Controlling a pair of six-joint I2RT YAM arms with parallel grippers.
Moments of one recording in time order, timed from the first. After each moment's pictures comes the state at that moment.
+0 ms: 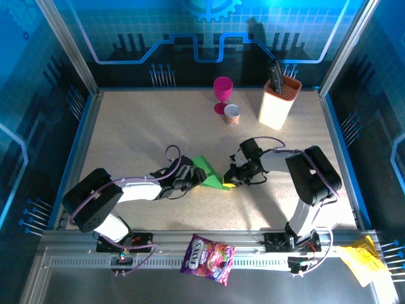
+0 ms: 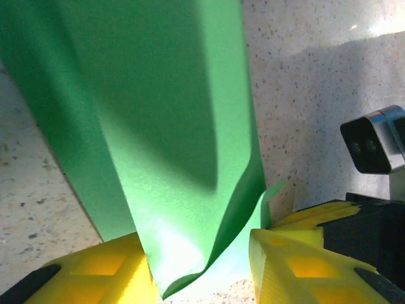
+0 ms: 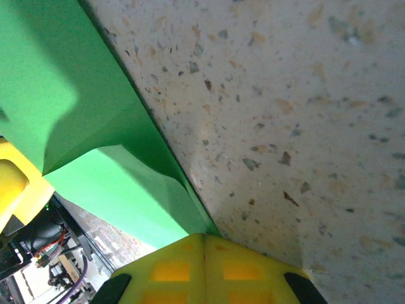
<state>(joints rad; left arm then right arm) -0.74 1.54 0.57 0.20 0.07 -1.22 0.42 1.79 0.81 -0.32 -0.71 0.57</state>
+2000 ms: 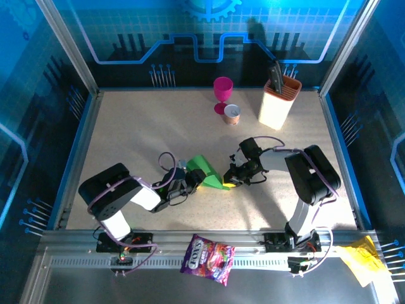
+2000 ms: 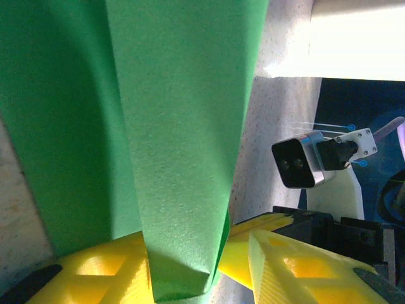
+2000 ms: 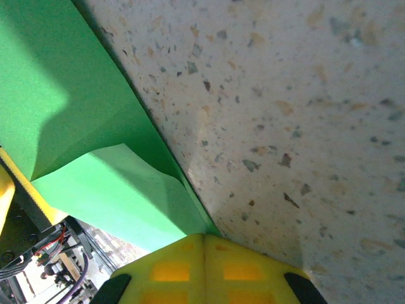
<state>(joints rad) -0.75 1.71 0.34 0.91 0.06 -1.47 0.43 1.80 0.82 -0.35 -0.71 0.56</state>
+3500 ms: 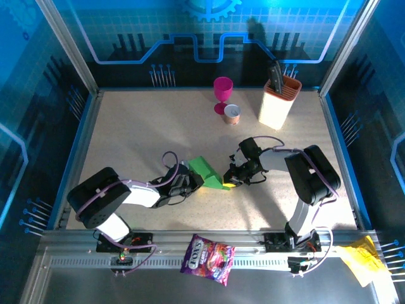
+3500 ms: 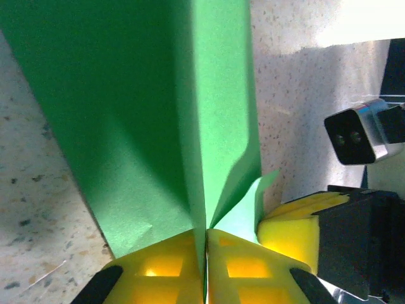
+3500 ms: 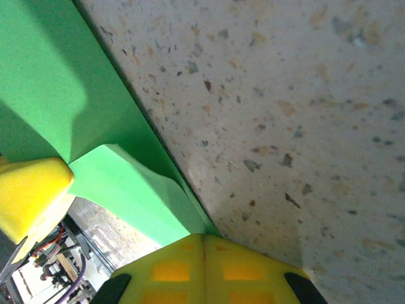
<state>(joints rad) -0.75 1.58 0.43 0.49 0.09 -1.32 0.43 1.80 0.83 -0.36 -0.71 0.56</state>
